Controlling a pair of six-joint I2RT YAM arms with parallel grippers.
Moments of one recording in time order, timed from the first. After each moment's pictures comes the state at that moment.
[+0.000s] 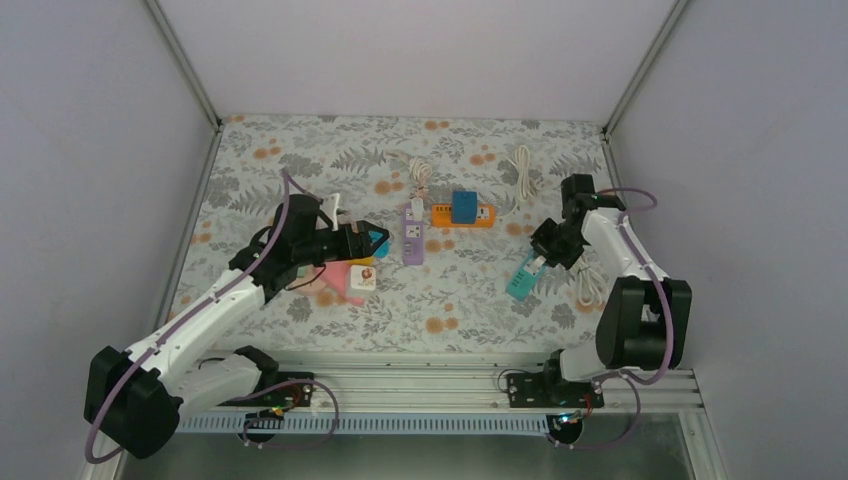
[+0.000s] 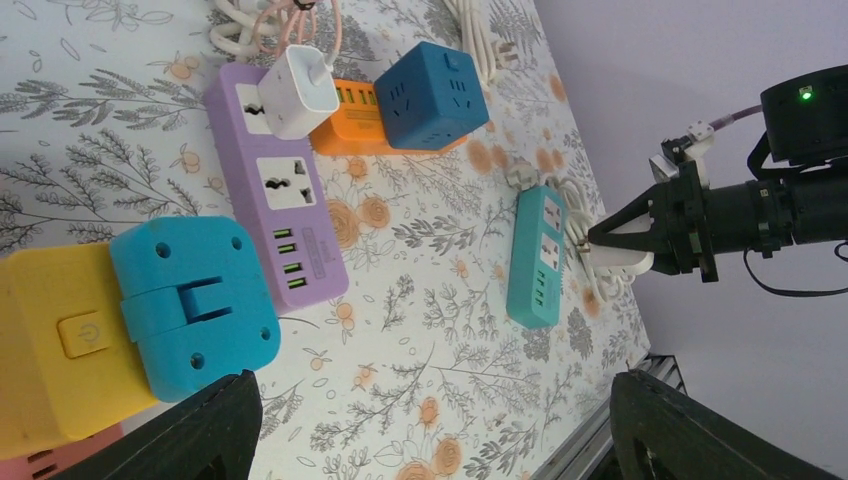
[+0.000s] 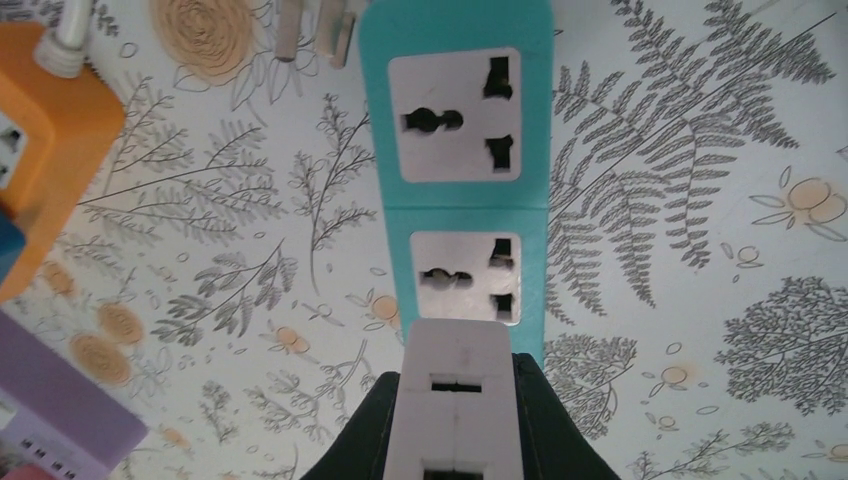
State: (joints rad) left arm -0.51 1.04 0.75 -0.27 0.40 -0.69; right arm -0.04 1.46 1.05 -1.01 -0.19 0.70
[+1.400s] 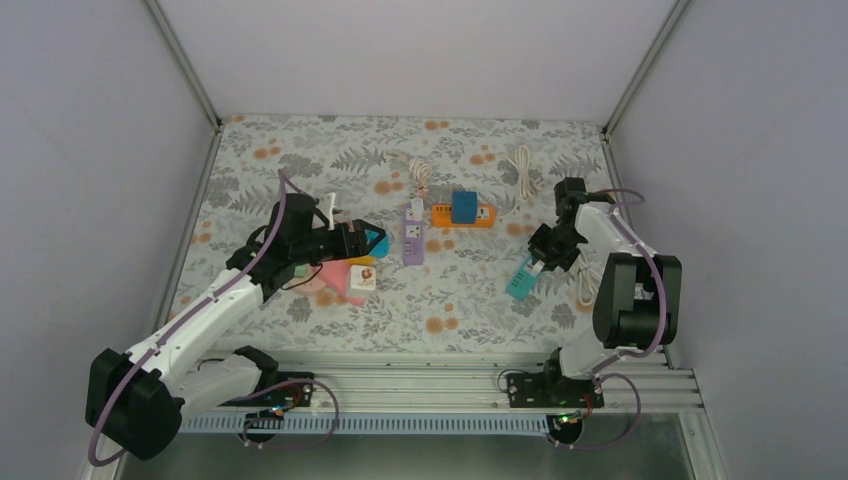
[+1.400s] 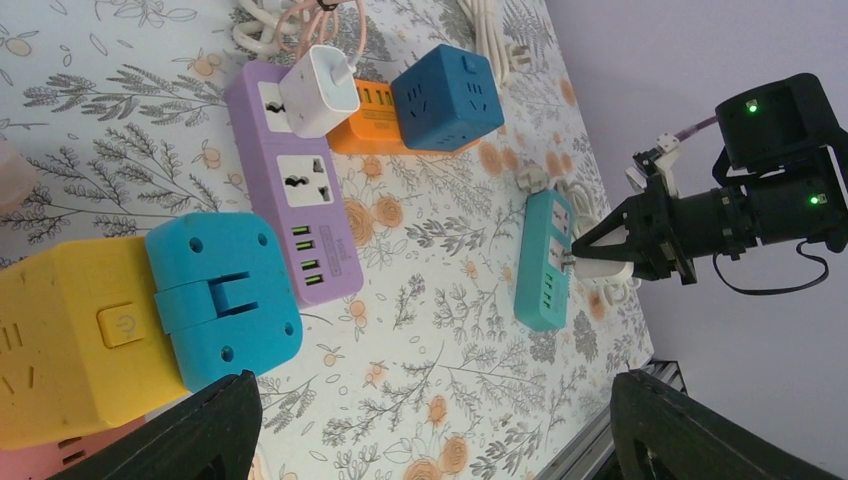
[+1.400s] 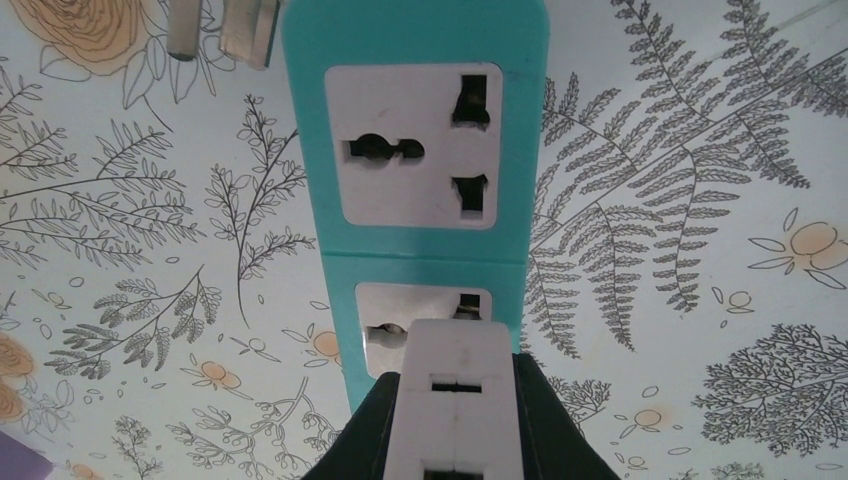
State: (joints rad) left arm -0.48 1.04 0.75 -0.29 0.42 -0.68; right arm -0.04 1.58 1.05 -0.98 -0.14 0.63
